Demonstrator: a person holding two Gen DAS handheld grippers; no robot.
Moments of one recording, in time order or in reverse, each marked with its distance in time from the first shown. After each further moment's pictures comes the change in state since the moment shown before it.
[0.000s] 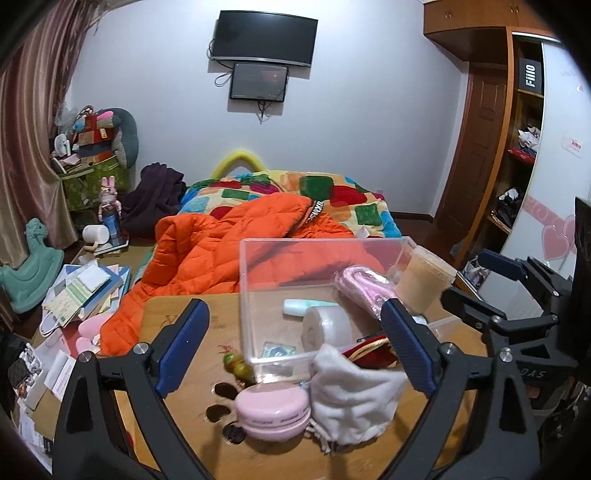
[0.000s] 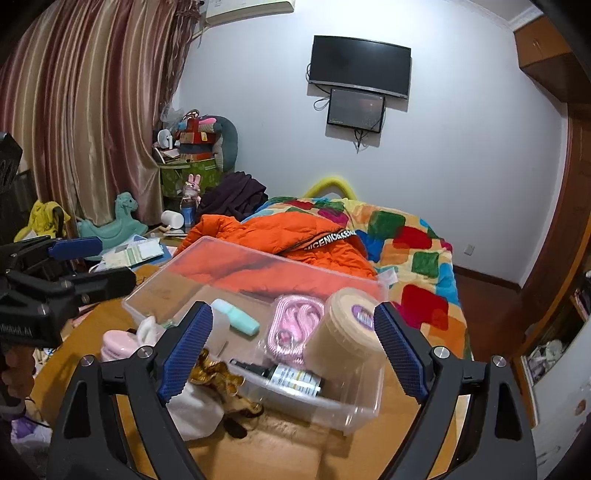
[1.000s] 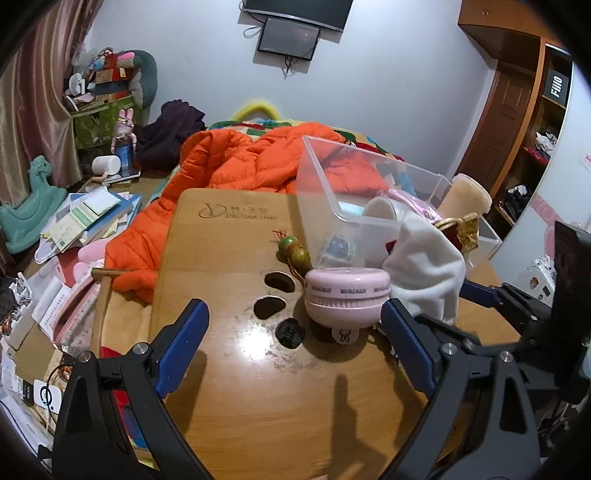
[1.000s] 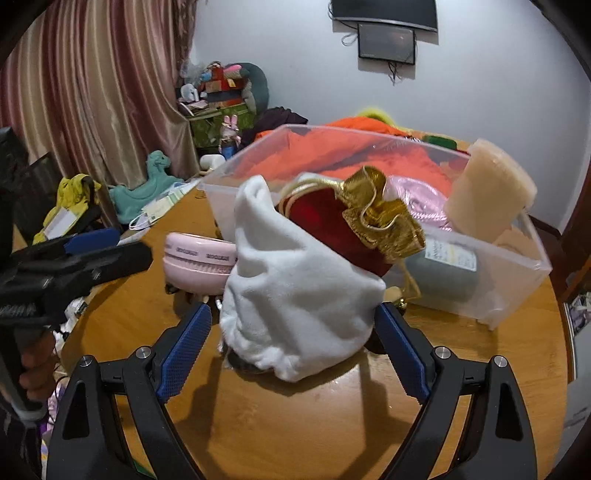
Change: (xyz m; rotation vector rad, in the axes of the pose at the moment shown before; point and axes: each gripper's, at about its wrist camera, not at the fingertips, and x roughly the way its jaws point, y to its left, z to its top) left arm 0.006 0.061 -0.085 -0.120 0.154 -0.024; right arm 0.046 0.077 -0.074 0.071 0.232 0.147
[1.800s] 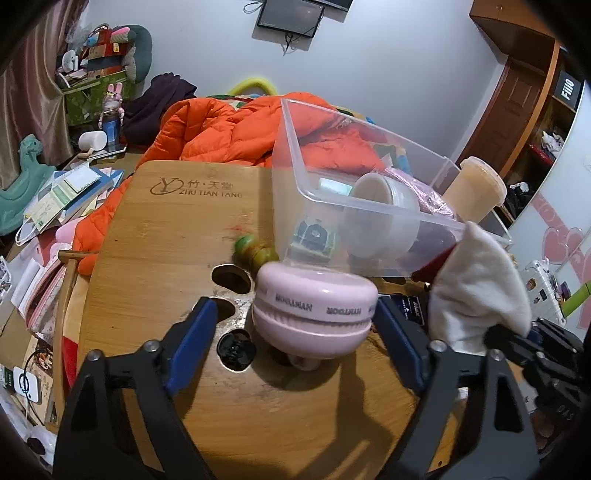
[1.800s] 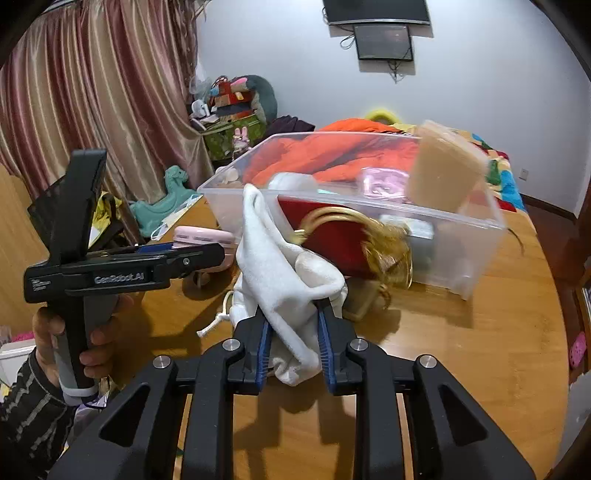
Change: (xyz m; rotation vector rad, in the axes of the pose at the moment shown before) left arm 0.046 -0.025 0.004 -0.047 0.090 -0.023; right arm -0.051 -0.040 -0.024 0.060 -0.051 0.104
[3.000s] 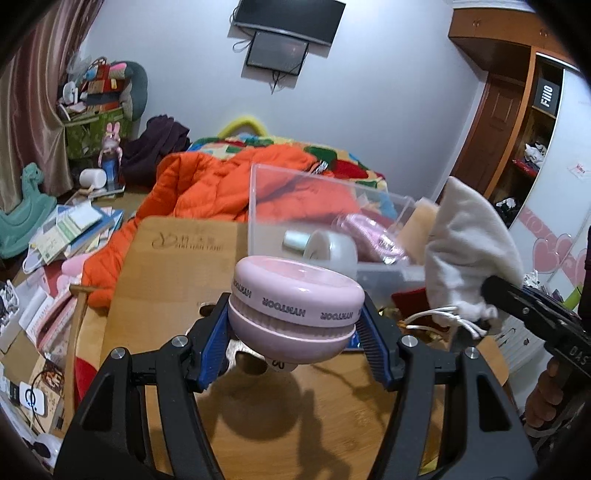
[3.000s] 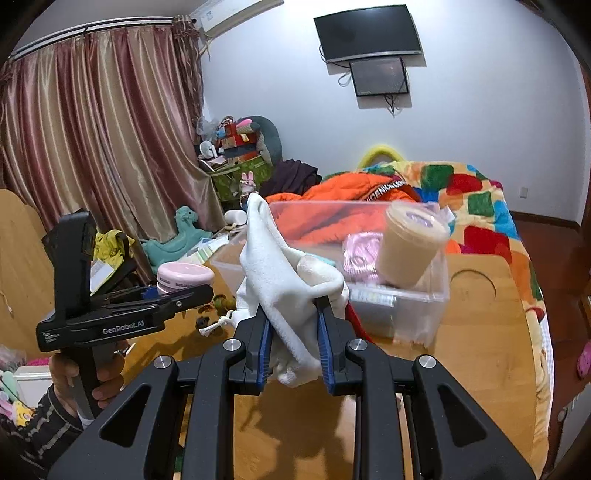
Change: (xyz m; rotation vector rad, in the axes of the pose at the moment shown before) left arm -0.057 -0.032 0.013 0.043 -0.160 -0.017; right arm -0.047 -0.010 0.039 0.003 -0.145 0.046
